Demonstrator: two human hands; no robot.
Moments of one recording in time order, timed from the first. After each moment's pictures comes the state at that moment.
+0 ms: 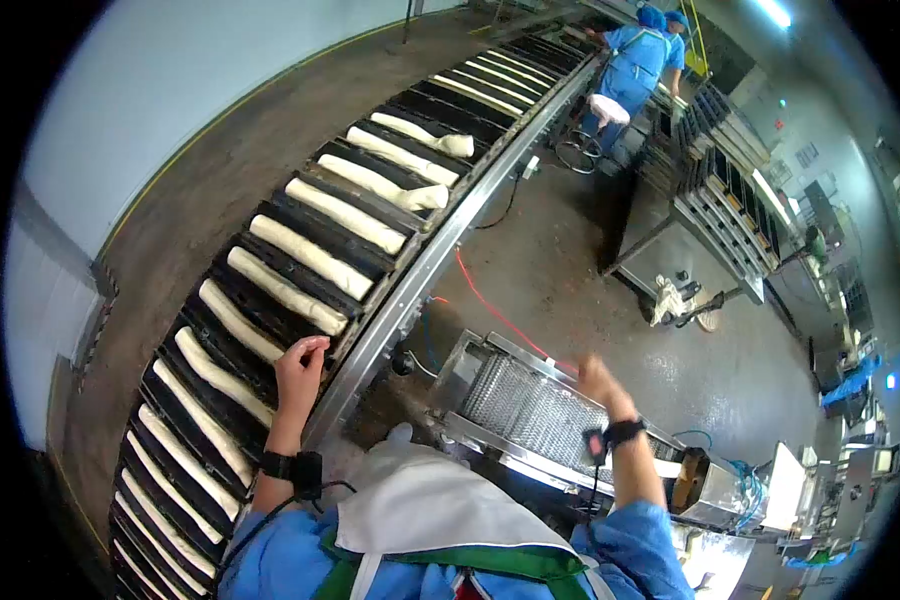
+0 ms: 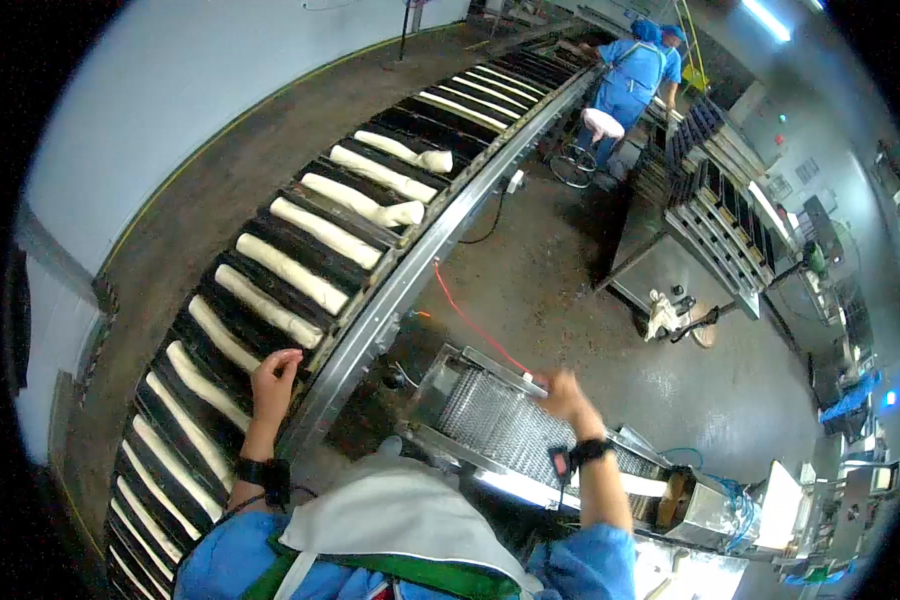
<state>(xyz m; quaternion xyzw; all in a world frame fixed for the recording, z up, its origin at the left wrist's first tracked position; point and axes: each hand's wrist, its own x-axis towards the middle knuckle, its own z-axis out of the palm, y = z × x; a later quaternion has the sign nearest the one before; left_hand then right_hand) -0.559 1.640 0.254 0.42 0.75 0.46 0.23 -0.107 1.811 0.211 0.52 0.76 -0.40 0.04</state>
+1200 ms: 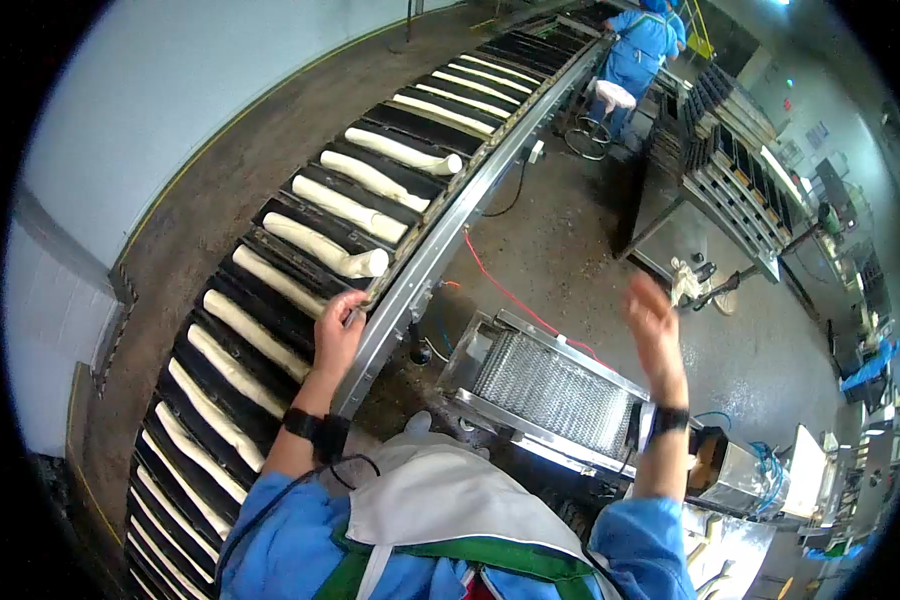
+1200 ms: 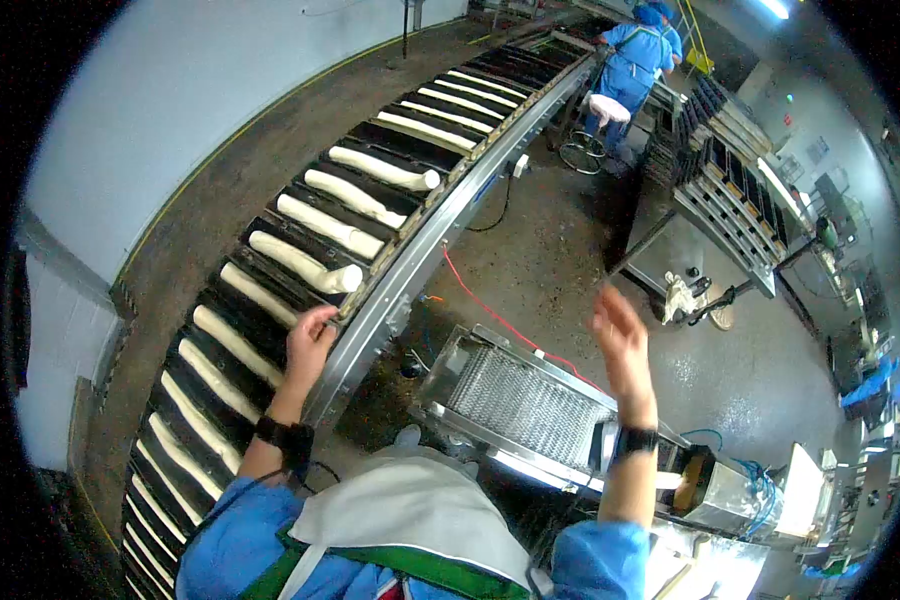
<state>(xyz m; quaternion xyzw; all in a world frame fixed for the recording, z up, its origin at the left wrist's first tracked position) -0.510 1.867 0.214 0.47 0.69 0.49 0.26 -0.067 1.984 0.292 0.45 0.53 -0.56 -0.45</state>
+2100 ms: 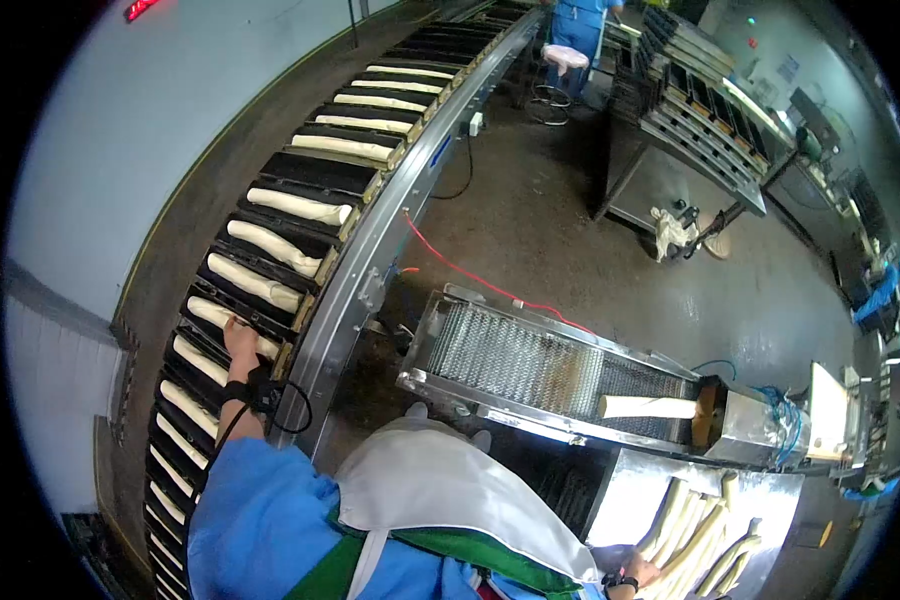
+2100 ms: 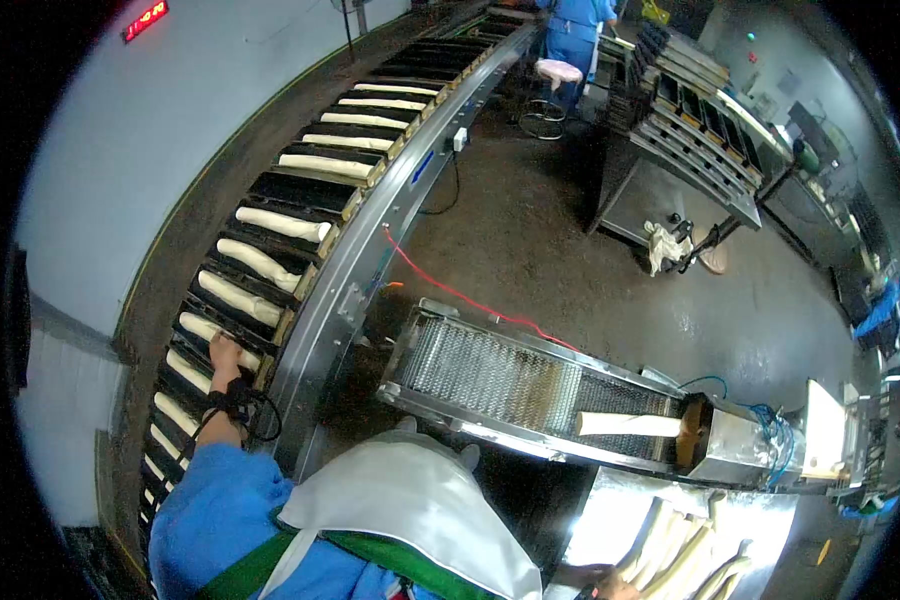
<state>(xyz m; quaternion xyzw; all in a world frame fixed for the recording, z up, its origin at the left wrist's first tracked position) -0.562 1.986 0.232 0.15 0.93 0.30 0.15 0.206 1.595 0.203 0.96 -0.06 -0.27 -0.09</state>
